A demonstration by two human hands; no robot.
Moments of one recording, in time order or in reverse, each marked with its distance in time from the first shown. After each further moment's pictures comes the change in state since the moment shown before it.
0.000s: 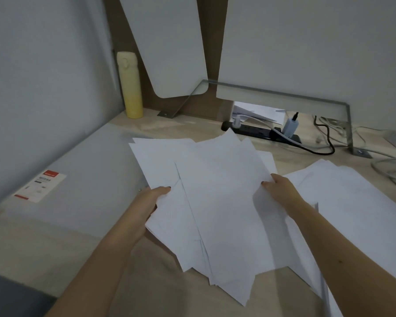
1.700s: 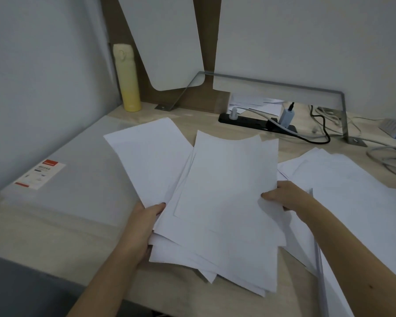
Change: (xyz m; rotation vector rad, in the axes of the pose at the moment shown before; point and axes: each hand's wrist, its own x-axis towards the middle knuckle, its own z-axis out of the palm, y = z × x) left_hand -0.041 -0.046 0.000 -0.013 0.100 0.121; right_hand -0.037 0.020 -0.012 -0.028 -0.195 0.108
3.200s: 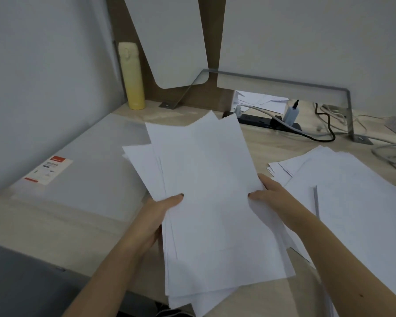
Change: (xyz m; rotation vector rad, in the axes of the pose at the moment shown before) left_hand -0.007 0.009 0.003 -0.099 -0.192 -0.050; right_hand -0.023 0.001 0.029 0.317 -0.176 -0.300
